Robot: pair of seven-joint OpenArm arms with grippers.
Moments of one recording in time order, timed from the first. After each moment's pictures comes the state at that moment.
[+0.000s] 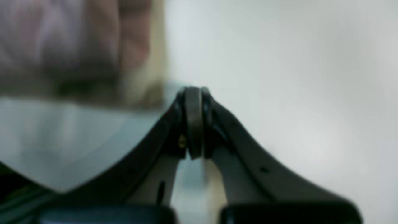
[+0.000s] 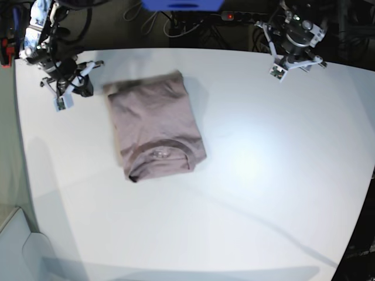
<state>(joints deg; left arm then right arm) 33.1 -5.3 -9.9 113.7 14.7 -30.1 50.5 -19.0 5.7 26.1 95.6 14.7 39.4 -39.9</state>
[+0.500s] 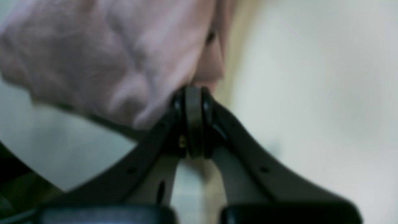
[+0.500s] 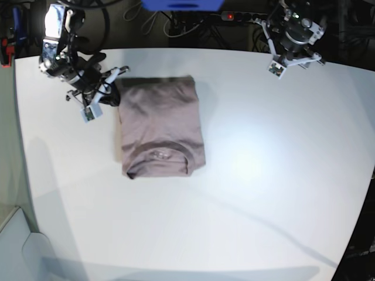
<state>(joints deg) 33.9 -5.2 -9.9 113.6 14.5 -30.1 50.5 -16.4 4.0 16.6 95.6 14.8 39.6 -40.0</state>
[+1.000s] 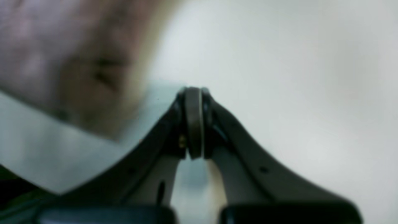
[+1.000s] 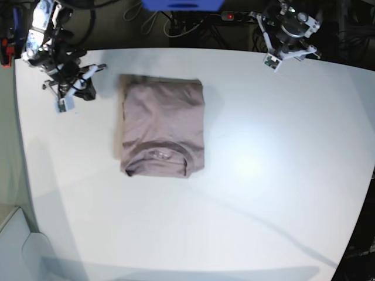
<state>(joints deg) 36.6 -3.4 -9.5 113.7 14.6 -30.1 50.3 -19.9 4.8 27.6 96.1 15.0 39.5 -39.7</state>
